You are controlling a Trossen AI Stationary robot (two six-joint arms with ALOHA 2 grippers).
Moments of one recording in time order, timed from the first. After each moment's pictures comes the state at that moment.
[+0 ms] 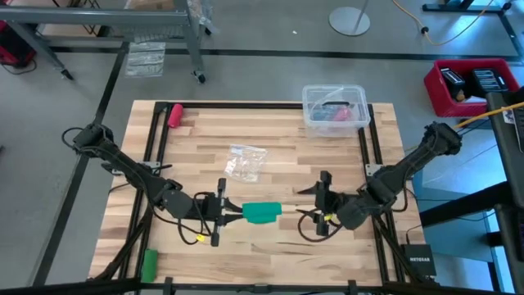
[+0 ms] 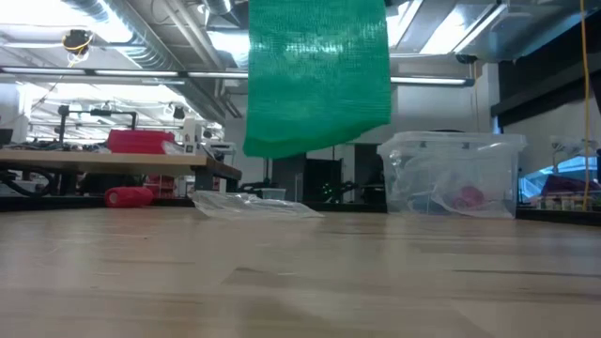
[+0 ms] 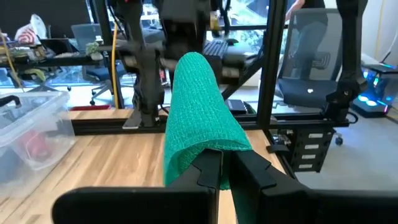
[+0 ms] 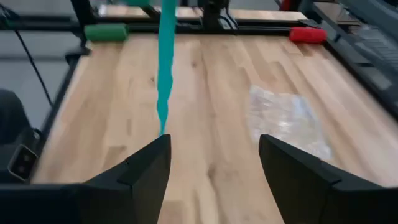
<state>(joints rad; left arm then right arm) -0.58 1.37 0.91 0.38 -0.56 -0.05 0.64 1.27 0.99 -0.37 0.67 0.39</state>
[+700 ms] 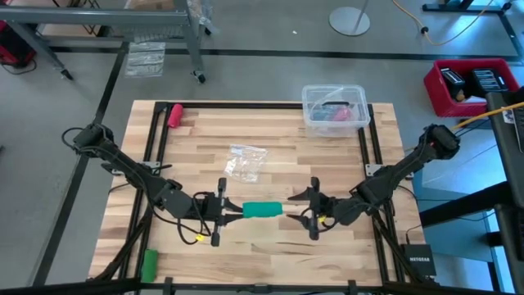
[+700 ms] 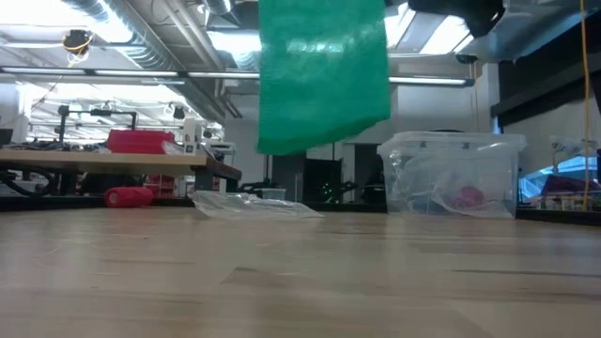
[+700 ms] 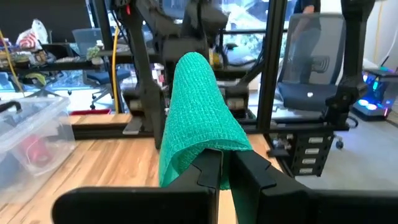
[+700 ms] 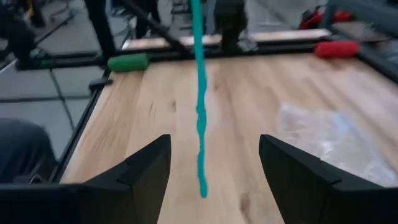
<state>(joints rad) -0.58 1.37 0.91 0.40 -0.56 -0.03 0.60 1.33 0.76 0.16 0.61 0.31</state>
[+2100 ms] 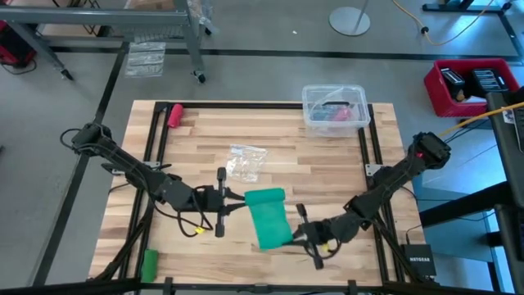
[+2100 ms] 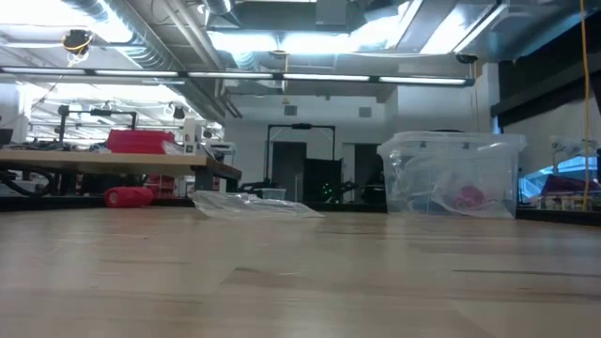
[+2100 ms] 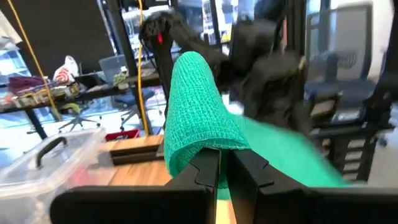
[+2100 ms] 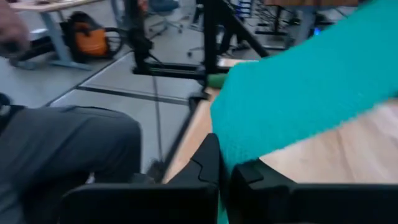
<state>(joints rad) -0.52 1.34 0.94 0.40 -0.58 0.16 0.70 1.51 0.89 0.38 0.37 0.16</state>
